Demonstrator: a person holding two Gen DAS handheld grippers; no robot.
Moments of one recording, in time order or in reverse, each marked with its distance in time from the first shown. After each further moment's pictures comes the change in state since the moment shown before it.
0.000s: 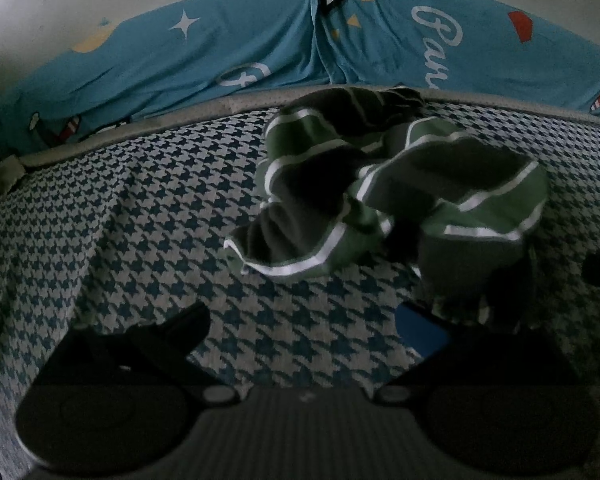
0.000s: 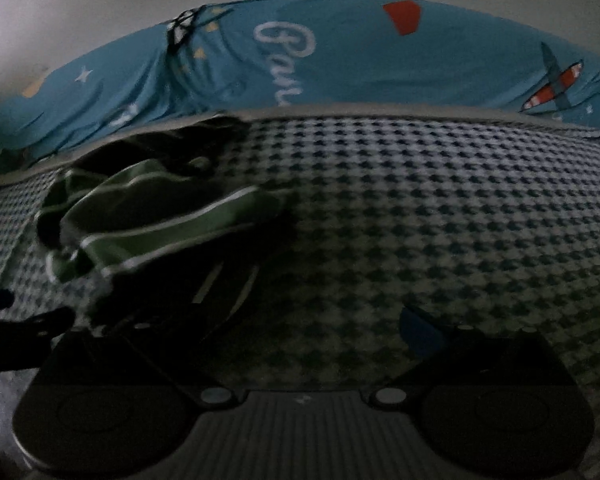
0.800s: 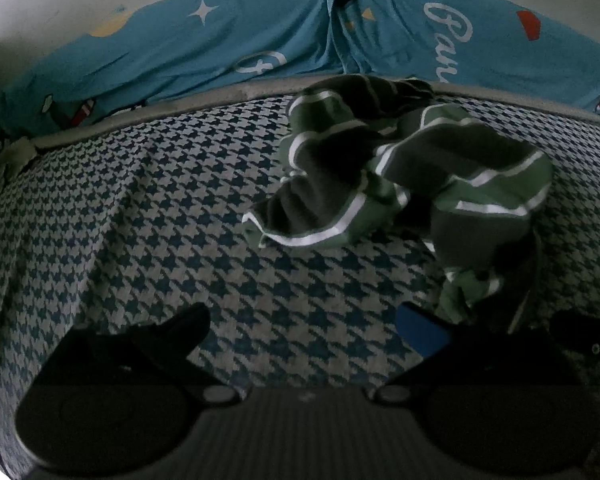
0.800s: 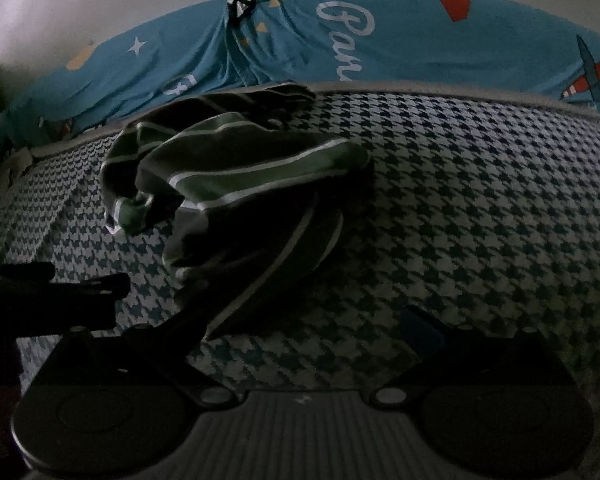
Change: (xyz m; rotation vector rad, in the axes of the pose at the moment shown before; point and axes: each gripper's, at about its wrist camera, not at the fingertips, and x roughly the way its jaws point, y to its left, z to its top) left arm -0.010 0.001 -0.002 -0.045 0.019 0.019; right arm -0.008 0.042 -0.030 -0.012 0.030 0.075
